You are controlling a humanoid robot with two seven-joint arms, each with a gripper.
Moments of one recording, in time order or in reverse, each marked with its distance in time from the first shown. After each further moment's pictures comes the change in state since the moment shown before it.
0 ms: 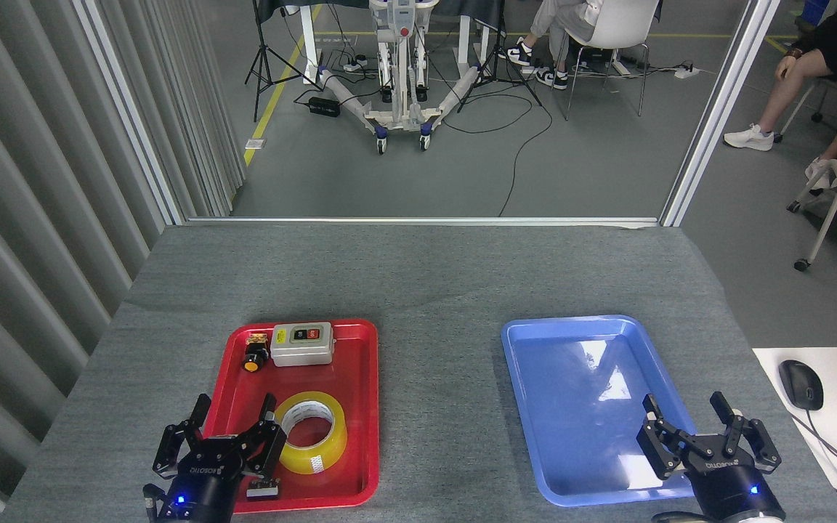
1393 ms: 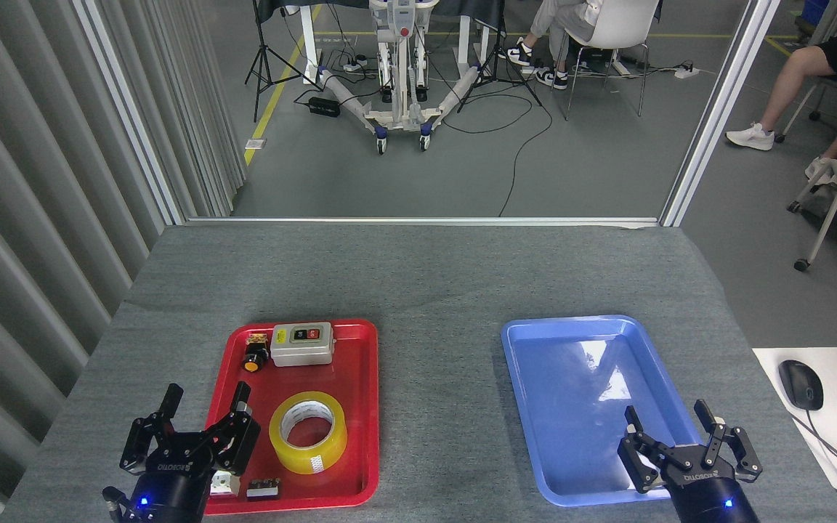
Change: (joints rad) left arm 0.052 0.065 0.023 -0.154 0.102 0.012 -0.010; right arm 0.041 0.001 0.088 -0.015 0.089 0.093 -0.065
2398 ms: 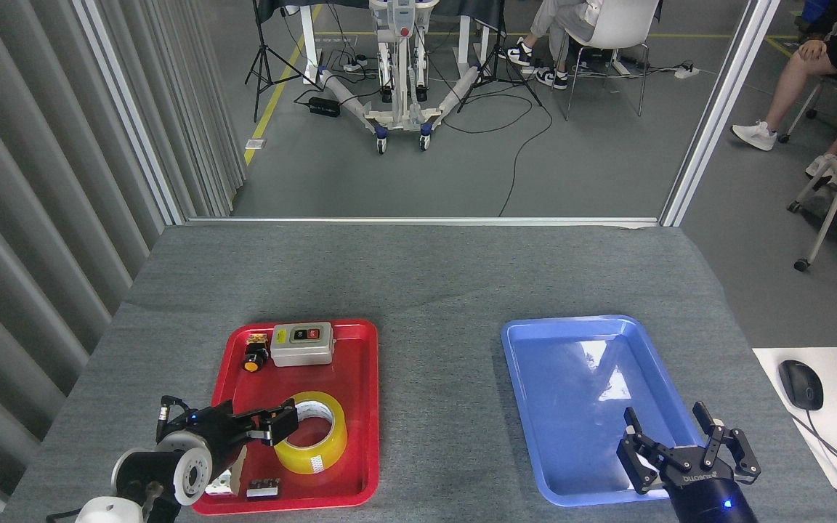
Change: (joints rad) left arm -0.262 0.024 -0.082 0.008 0.021 0.132 -1.057; right arm -0.001 0.009 -0.008 0.002 -0.003 -0.006 0.002
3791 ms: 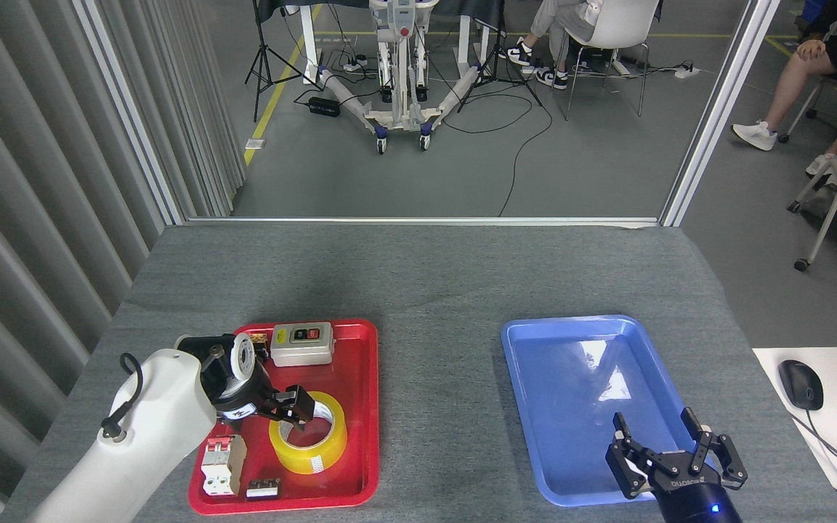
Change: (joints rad) left arm -0.525 0.133 -0.497 0.508 0.318 0.265 -0.511; right arm 0.007 0.033 0.008 0.004 0.006 -0.001 0.003
